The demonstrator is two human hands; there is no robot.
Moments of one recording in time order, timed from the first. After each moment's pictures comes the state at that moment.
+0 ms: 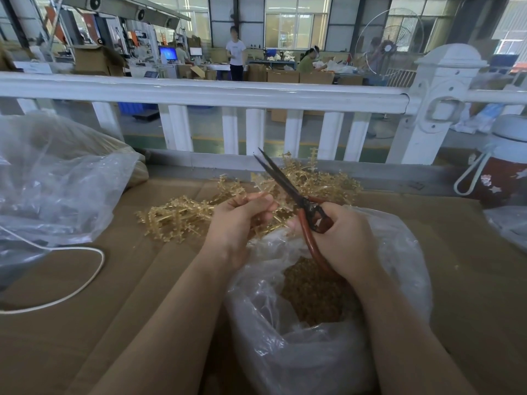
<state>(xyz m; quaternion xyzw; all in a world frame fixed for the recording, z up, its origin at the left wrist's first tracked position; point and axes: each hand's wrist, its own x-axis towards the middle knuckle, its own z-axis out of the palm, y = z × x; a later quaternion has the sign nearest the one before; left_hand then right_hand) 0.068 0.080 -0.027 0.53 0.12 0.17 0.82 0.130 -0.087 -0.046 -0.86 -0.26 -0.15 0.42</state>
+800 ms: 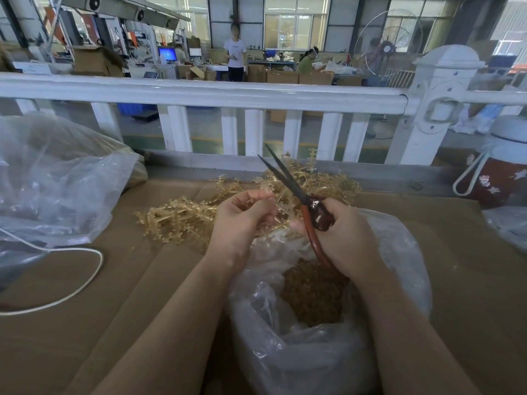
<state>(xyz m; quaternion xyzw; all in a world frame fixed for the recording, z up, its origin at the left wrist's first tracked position) 0.070 0.074 -0.030 0.59 0.07 0.23 0.77 0.133 -0.091 -0.041 -0.86 -0.24 -0.09 0.44</state>
